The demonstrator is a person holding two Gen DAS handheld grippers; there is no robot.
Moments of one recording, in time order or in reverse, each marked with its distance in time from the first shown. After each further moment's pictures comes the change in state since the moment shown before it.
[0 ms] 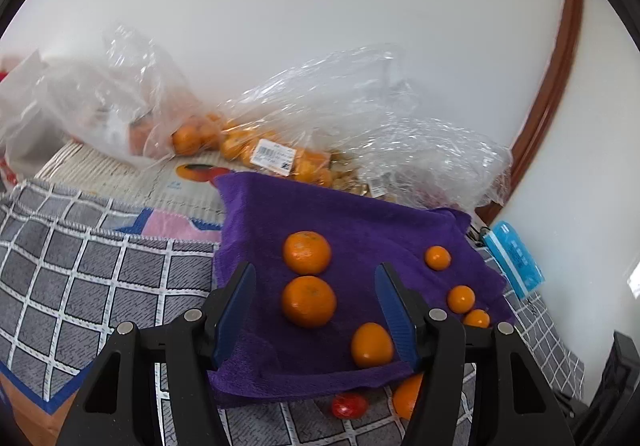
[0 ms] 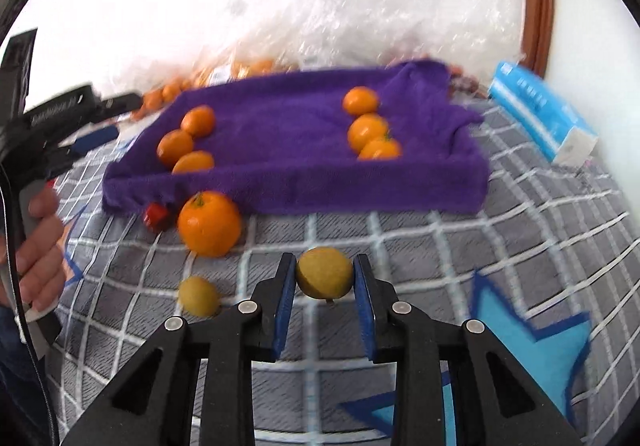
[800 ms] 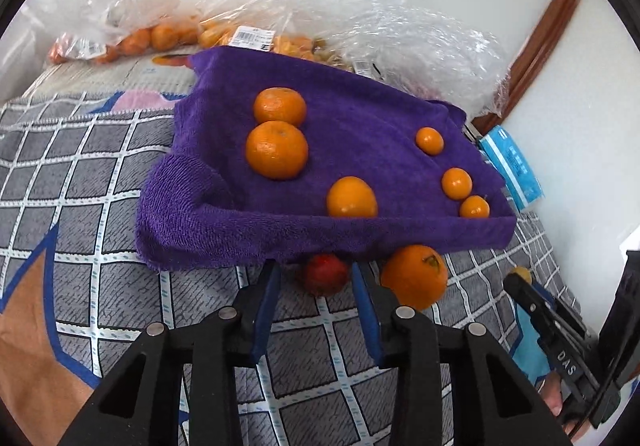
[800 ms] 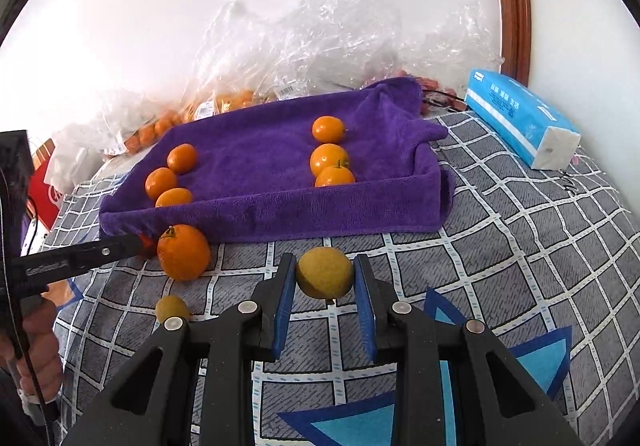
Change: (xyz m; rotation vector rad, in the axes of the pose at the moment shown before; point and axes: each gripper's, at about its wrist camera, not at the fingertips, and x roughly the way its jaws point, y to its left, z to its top) left arm 0.017 -0.014 -0.062 -0.015 0.303 -0.009; right arm -0.006 -0.027 0.003 0.065 -0.058 0.054
